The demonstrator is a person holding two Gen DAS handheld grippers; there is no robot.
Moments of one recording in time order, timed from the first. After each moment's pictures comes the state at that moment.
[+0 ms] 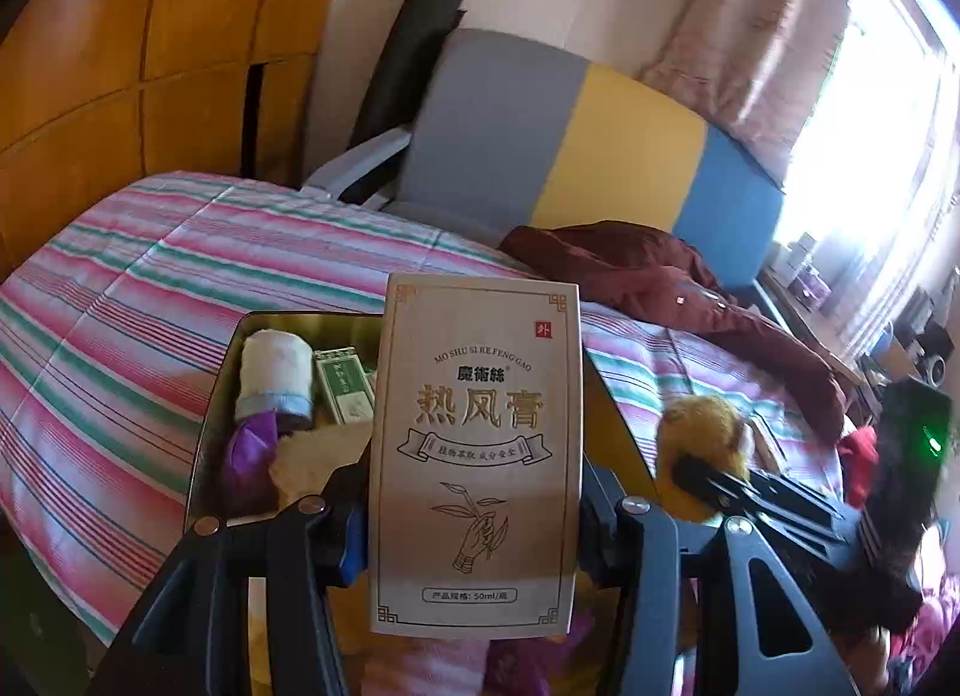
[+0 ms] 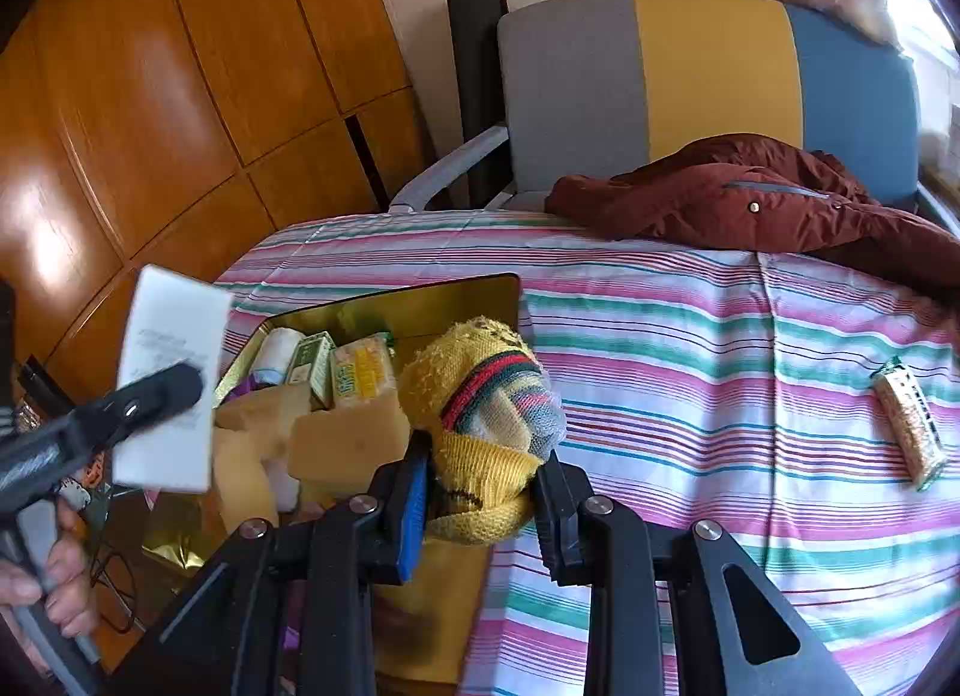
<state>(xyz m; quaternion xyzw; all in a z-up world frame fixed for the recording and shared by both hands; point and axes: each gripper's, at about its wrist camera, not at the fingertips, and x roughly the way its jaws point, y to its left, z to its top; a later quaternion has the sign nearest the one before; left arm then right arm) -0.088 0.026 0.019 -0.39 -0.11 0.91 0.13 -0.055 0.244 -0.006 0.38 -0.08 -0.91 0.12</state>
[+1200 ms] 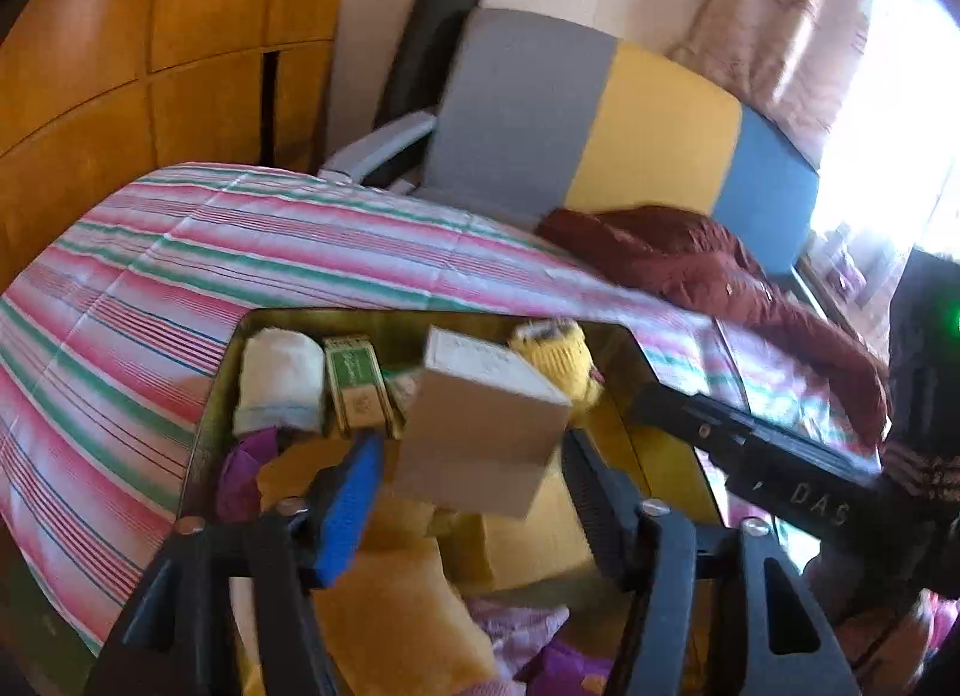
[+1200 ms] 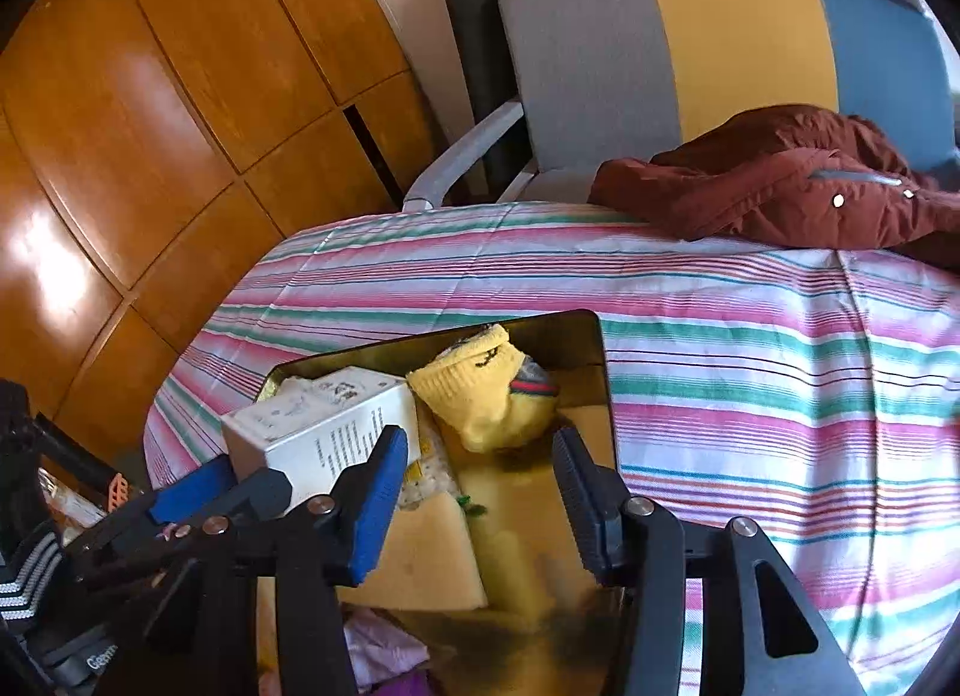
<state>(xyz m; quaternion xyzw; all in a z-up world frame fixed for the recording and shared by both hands) -0.112 0.039 -0.005 -0.41 -0.08 0.90 0.10 -0.127 0.210 -0.008 0.40 -0.13 -0.90 0.13</state>
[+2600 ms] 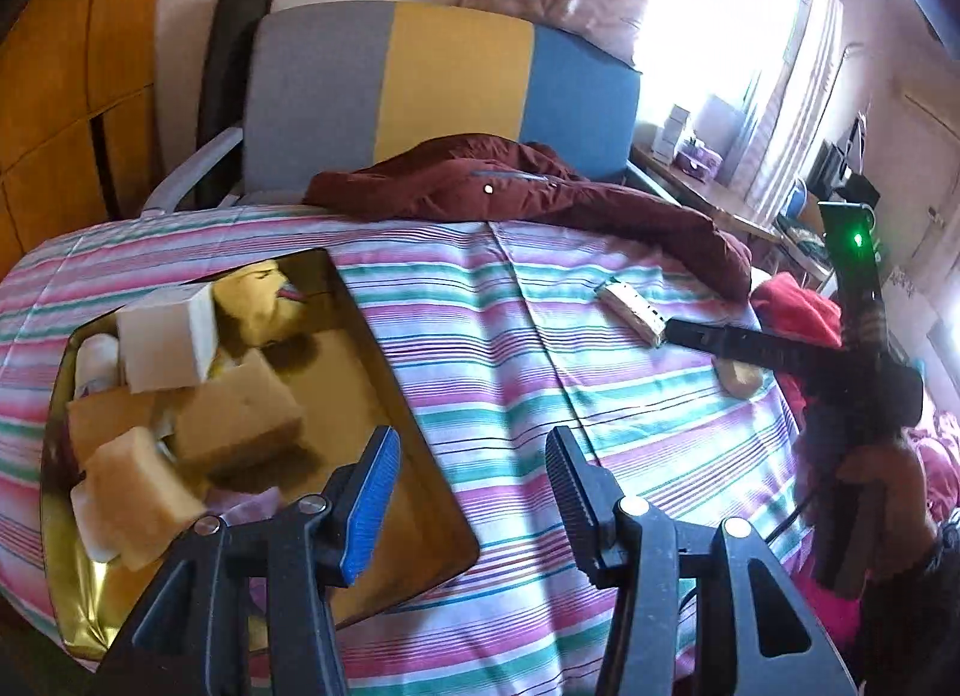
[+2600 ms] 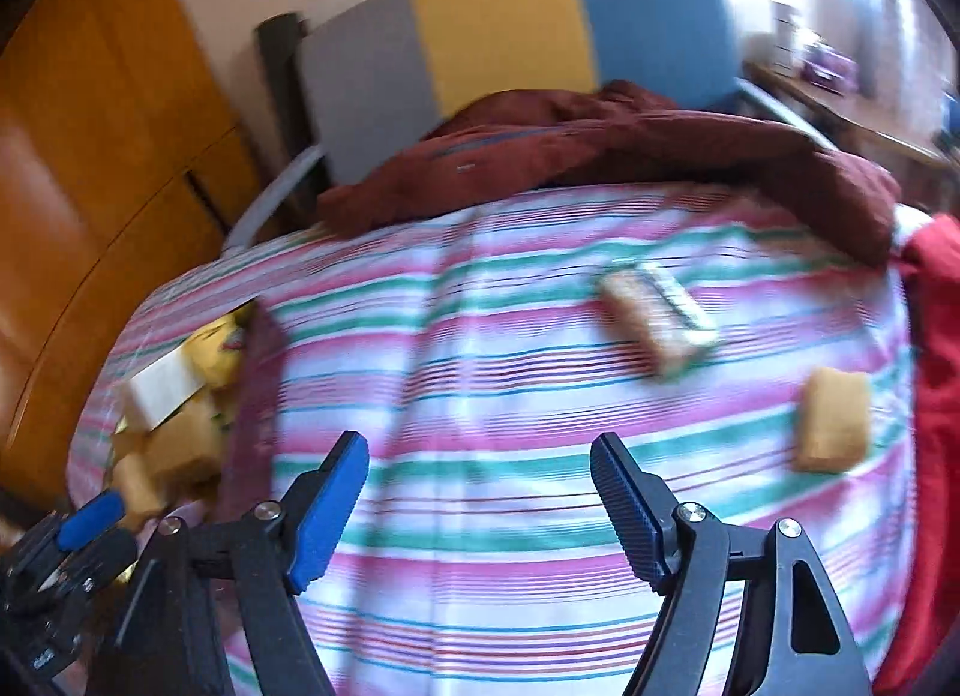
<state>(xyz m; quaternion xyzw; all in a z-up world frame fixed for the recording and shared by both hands) -0.010 0.170 0.023 -0.40 0.01 0.88 0.27 0.004 0.416 0.002 0.41 -0.16 -0.90 -0.06</state>
